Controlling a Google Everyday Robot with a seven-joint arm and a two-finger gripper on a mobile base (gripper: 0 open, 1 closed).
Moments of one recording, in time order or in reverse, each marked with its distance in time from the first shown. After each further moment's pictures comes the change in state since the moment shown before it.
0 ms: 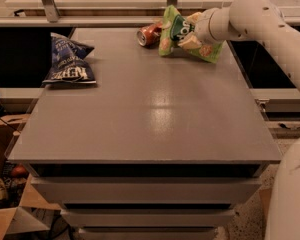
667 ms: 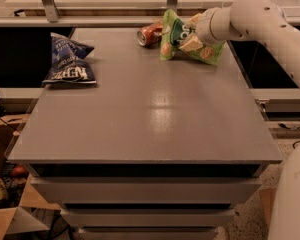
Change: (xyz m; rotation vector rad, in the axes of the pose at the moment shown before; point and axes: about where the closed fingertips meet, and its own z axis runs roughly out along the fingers) arm 0.001 -0.002 -0.005 0.016 0.013 -0.009
